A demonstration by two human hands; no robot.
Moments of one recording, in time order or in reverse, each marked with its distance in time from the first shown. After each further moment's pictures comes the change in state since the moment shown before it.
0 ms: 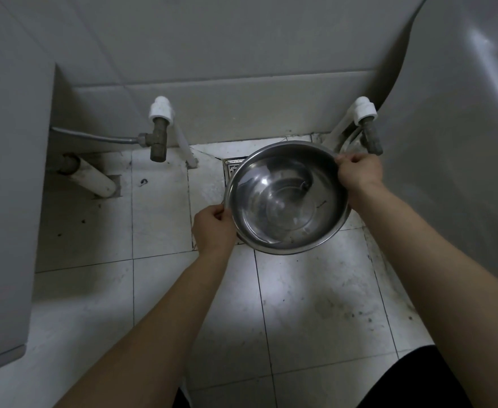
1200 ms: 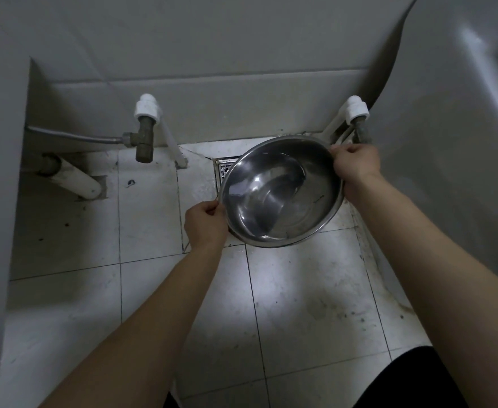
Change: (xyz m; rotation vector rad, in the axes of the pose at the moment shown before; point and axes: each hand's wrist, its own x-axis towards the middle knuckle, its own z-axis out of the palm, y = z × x) left_hand 0.016 0.004 0.011 -0.028 0.004 -0.070; right_hand 0.004 -0.014 -0.001 0.069 0.036 -0.022
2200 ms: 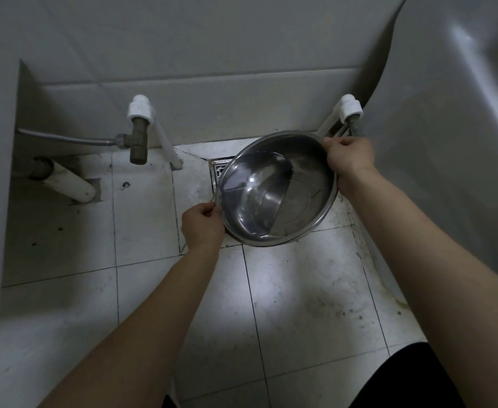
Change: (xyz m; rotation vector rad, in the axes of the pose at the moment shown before) left_hand 0.006 -0.006 0.004 -0.002 -0.006 -0.018; right_hand -0.005 -0.009 0.001 0.017 -0.021 0.015
